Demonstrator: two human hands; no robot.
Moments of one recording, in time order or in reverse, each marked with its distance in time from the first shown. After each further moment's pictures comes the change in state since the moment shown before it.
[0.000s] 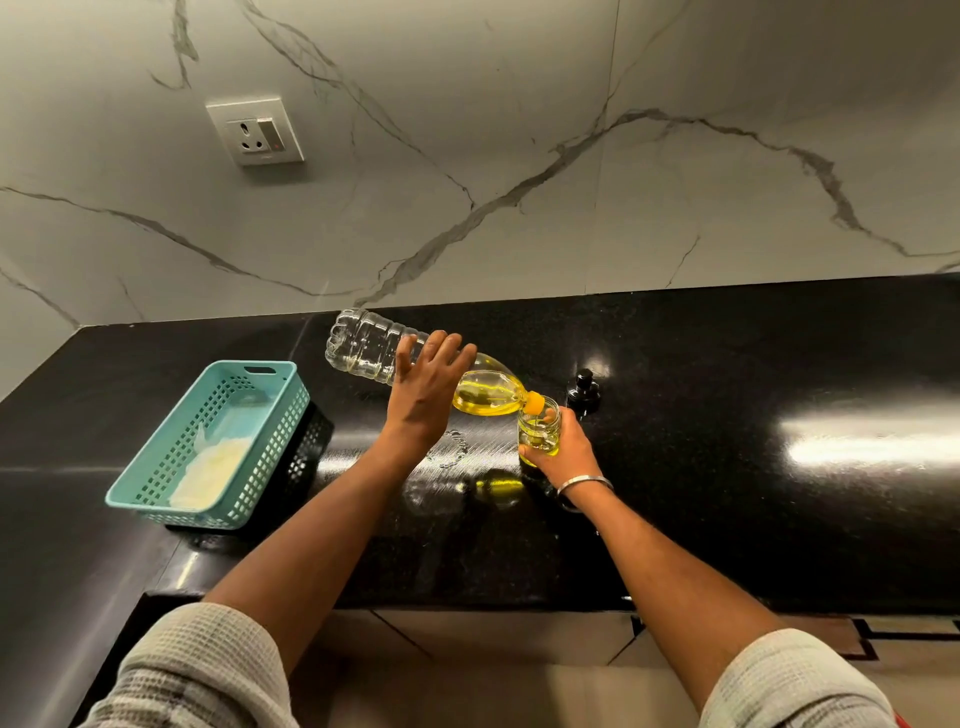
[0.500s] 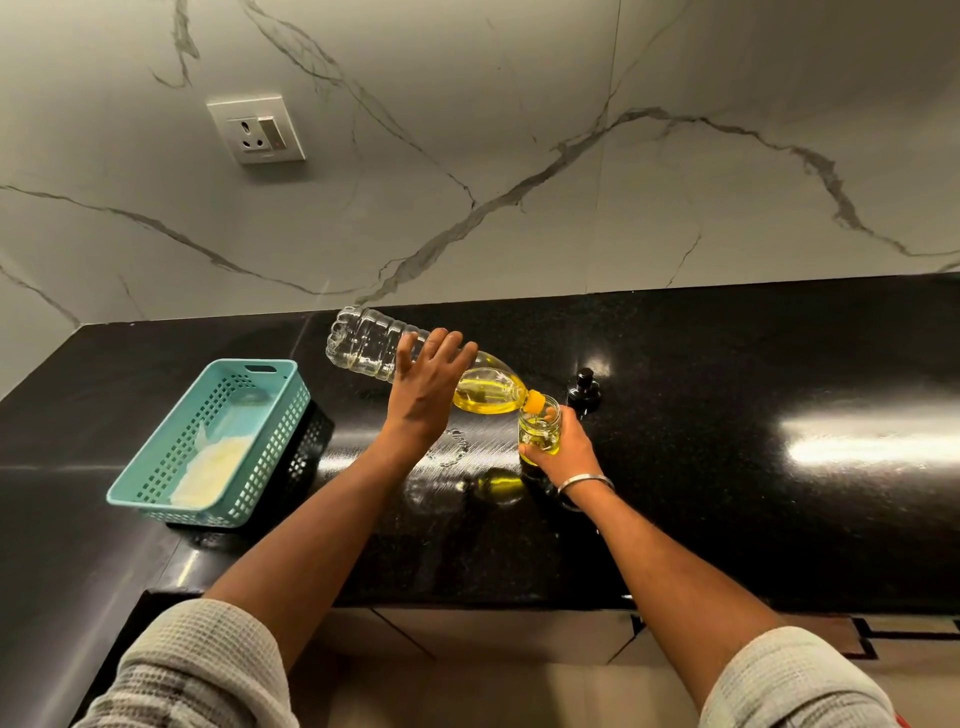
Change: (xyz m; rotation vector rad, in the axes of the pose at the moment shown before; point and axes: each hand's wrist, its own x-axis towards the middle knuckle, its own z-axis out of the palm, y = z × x) left_hand 0.001 -0.001 -0.001 0.001 0.003 0.008; right_hand 0.002 0.002 0.001 -0.006 -0.004 0.010
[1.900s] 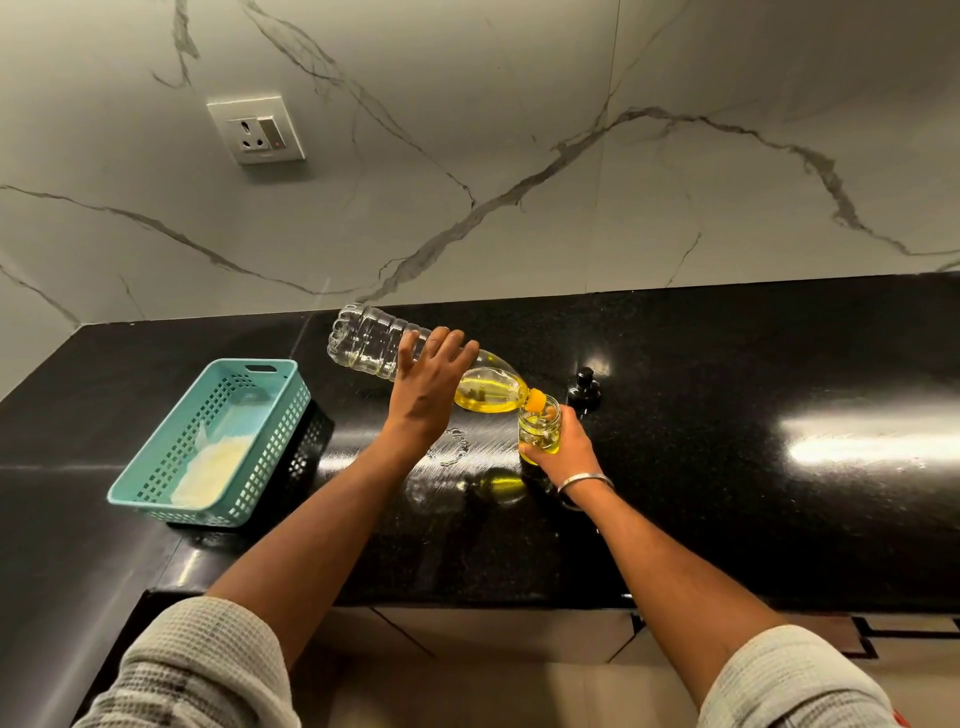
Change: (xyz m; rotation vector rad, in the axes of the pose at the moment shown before) left_hand 0.000 0.003 -0.004 0.002 0.026 0.006; right_hand 0.002 0.004 0.002 0.014 0.010 -0.010
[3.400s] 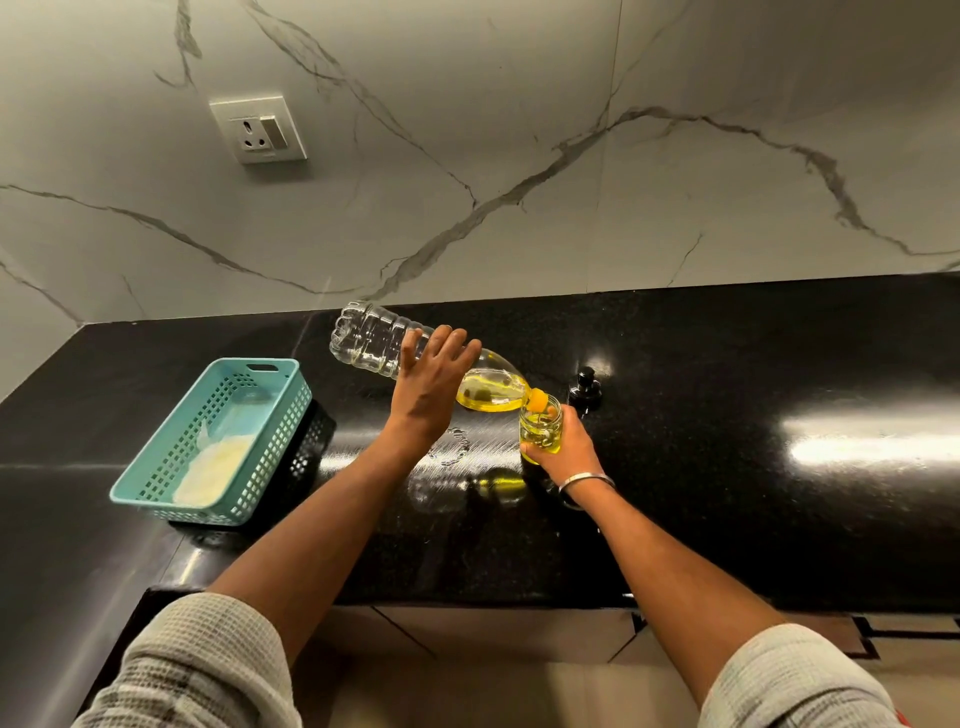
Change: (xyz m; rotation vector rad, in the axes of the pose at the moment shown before) left_hand 0.002 0.000 0.001 0.023 -0.006 0.001; right_hand 0.001 0.001 0.001 -0.017 0.012 -0.006
